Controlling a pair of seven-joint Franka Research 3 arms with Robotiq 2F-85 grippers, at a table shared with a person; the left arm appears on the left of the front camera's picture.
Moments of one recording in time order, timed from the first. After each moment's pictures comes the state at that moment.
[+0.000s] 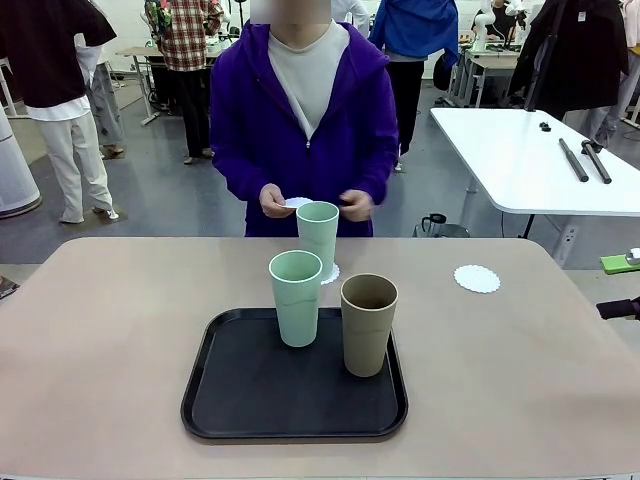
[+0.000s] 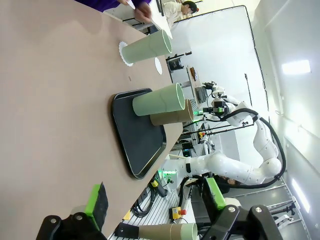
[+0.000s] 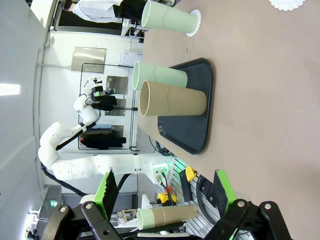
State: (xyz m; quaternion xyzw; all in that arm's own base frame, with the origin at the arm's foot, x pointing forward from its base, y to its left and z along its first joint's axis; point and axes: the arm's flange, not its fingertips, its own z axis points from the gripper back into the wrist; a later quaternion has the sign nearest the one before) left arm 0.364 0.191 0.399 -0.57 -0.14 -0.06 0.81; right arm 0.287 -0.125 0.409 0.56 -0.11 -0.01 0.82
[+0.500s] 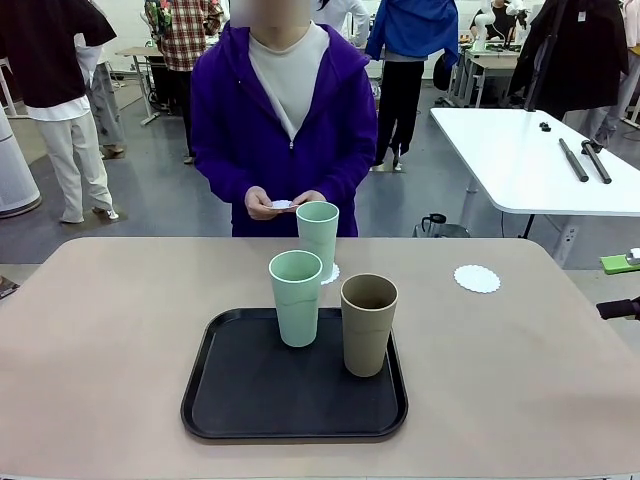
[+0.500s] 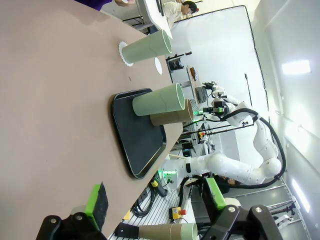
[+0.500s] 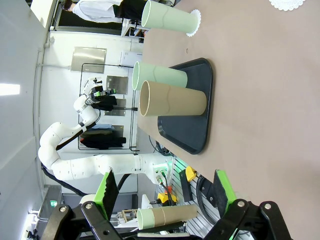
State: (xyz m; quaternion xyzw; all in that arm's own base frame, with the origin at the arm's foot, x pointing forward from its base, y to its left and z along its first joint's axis) left arm 0.364 0.191 0.399 -0.57 -0.14 -0.06 0.81; right arm 0.287 -0.125 0.409 0.56 -0.11 -0.01 0.82
